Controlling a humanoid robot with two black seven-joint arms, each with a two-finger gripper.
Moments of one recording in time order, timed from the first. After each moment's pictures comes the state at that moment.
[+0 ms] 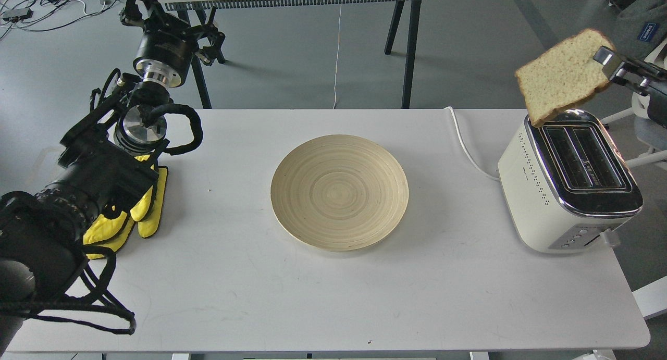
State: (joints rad) left arm -1.00 0.14 -0.70 -0.38 -0.33 -0.46 -0.34; right arm 1.03 -1.24 0.16 1.48 -1.15 -0.18 0.08
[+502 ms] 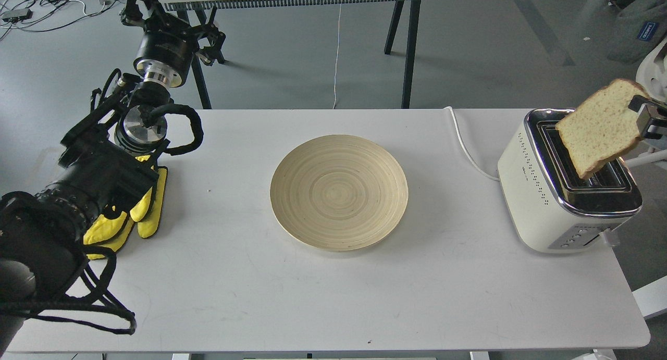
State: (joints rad) left arm -1.00 0.14 -0.70 -0.38 -0.33 -0.46 -0.34; right arm 0.96 -1.37 0.06 1.55 -1.32 -0.18 0.07
